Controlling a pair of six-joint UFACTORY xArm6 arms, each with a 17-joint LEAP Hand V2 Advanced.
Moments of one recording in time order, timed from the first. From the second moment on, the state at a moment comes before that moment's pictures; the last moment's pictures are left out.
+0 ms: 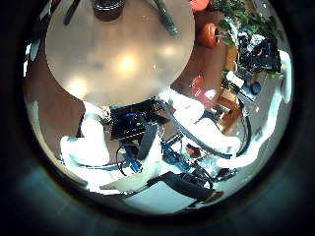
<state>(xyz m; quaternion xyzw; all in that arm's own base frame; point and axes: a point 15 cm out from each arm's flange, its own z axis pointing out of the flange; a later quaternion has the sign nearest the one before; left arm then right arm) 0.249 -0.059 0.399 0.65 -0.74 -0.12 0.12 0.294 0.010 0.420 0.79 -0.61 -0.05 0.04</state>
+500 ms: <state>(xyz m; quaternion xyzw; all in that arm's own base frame) 0.229 -0.059 0.411 0.65 -0.75 -0.09 0.12 0.304 0.014 0.407 0.78 -0.62 -0.07 0.04</state>
